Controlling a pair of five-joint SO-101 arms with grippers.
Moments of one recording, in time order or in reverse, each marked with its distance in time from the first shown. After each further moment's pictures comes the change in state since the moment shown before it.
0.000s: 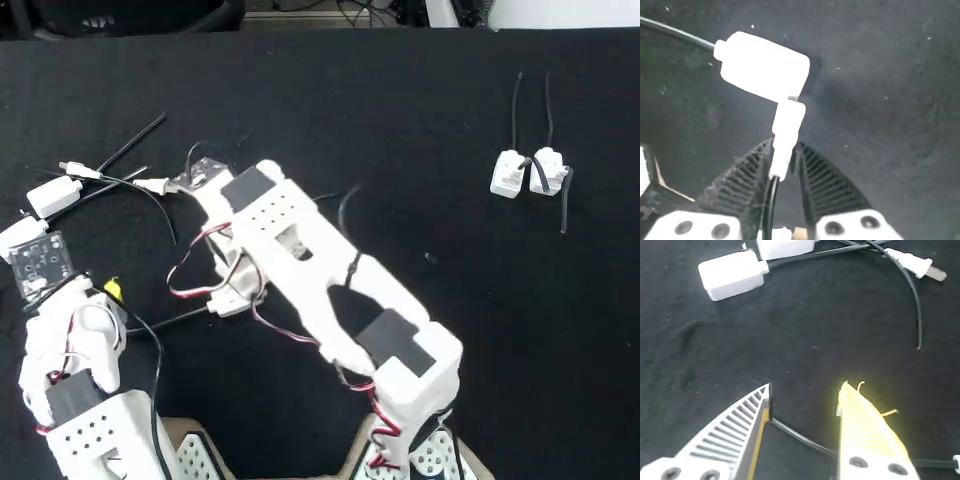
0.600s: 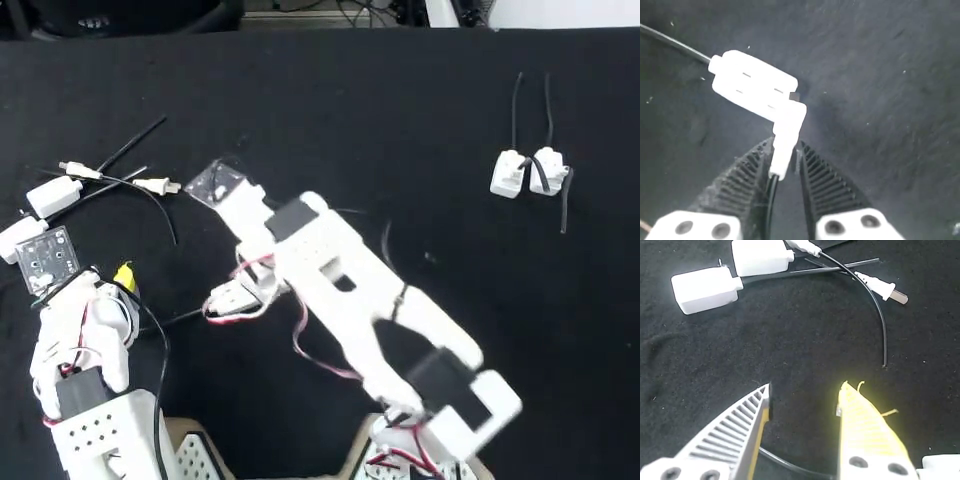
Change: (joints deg) left arm 6.2 0.0 1.4 -4.7 8.2; right arm 3.1 -16.9 23.4 -19.0 9.2
